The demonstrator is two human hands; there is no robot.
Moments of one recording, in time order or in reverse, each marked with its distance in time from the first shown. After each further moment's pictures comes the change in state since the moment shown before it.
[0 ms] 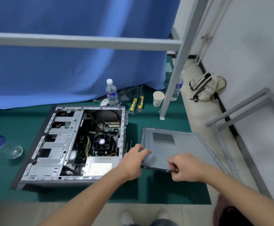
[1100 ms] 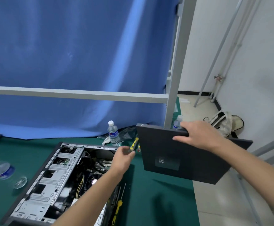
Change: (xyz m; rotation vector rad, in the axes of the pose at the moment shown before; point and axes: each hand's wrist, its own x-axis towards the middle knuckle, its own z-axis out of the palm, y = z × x) left_hand 0.083 0.065 -0.117 -0.923 0.695 -0.468; right_hand 0.015 0.100 -0.254 -0.339 0.669 -0.090
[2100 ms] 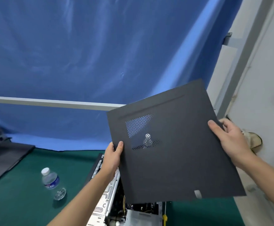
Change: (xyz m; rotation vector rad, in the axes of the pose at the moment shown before) left_hand 0.022 -0.011 -0.247 -0.379 0.066 0.236; right_hand 0.026 -0.183 -0.053 1.283 0.527 0.470
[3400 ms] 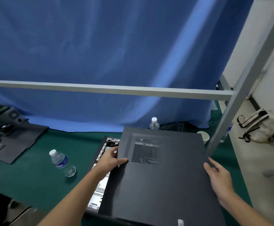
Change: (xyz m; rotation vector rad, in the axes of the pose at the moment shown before) left_hand 0.006 -0.052 -0.025 0.437 -0.163 -0.211; right_hand -0.056 0.181 0.009 0.030 0.069 0.531
